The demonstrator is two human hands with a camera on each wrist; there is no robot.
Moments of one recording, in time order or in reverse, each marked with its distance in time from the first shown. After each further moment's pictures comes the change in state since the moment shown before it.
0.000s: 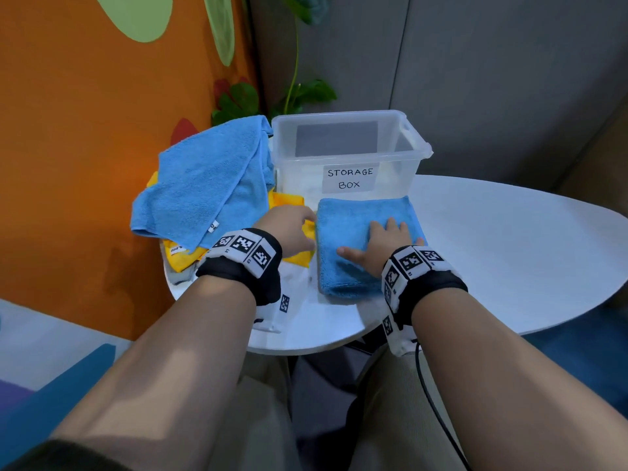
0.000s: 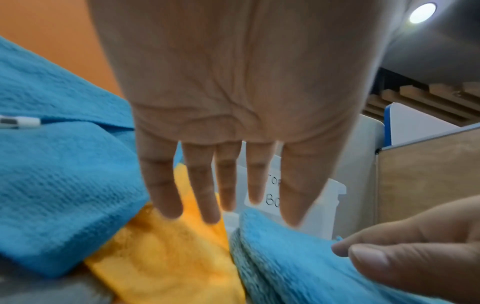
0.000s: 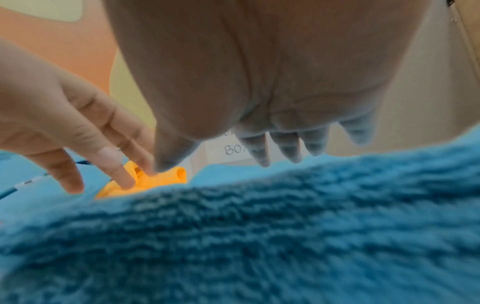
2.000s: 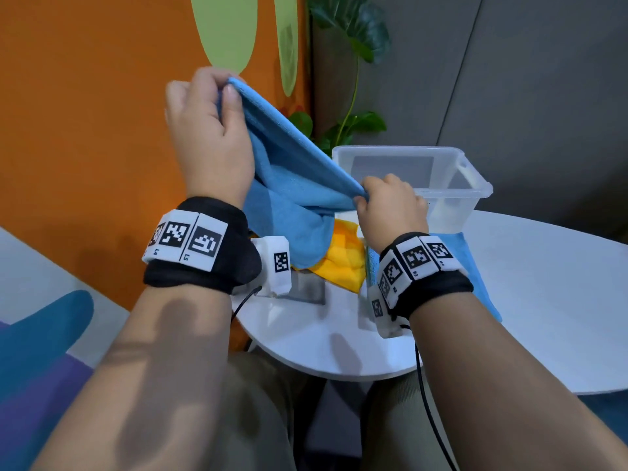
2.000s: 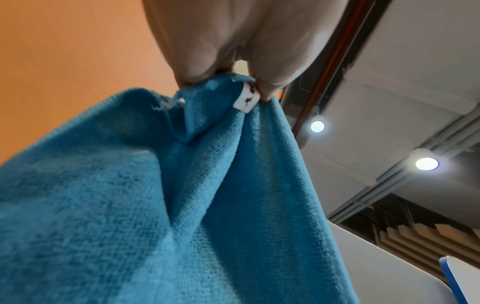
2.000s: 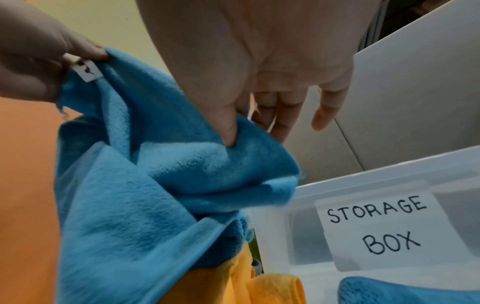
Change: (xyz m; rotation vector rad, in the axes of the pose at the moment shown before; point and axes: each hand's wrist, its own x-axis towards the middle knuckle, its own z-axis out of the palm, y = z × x) left_hand -0.067 -0.053 -0.142 -0.435 1.296 0.124; right_hand -0.022 -0.106 -0.073 0.179 0.550 -0.367
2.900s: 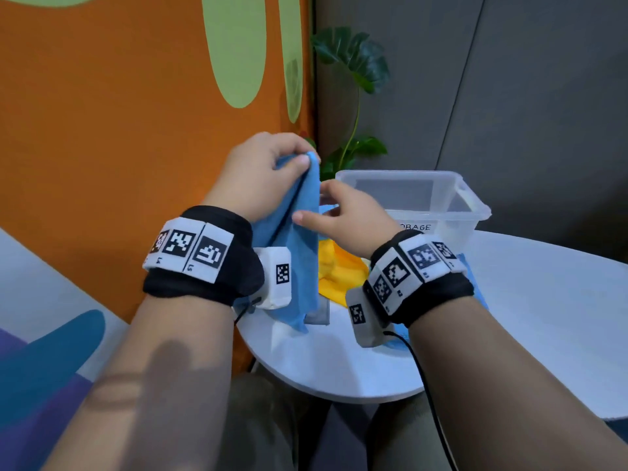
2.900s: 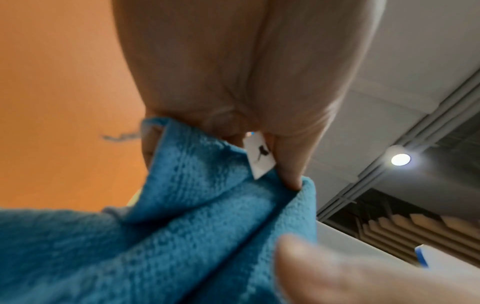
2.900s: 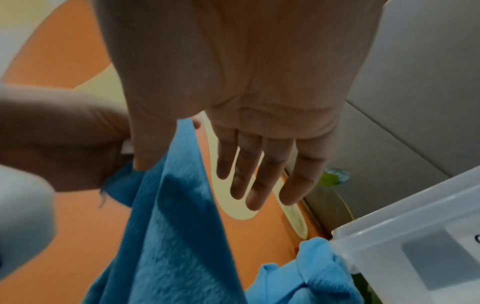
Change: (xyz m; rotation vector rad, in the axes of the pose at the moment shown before) left_hand 0.008 0.022 -0.005 0.150 -0.647 0.056; right_hand 0.003 -0.048 -0.029 0.641 -0.294 -0.160
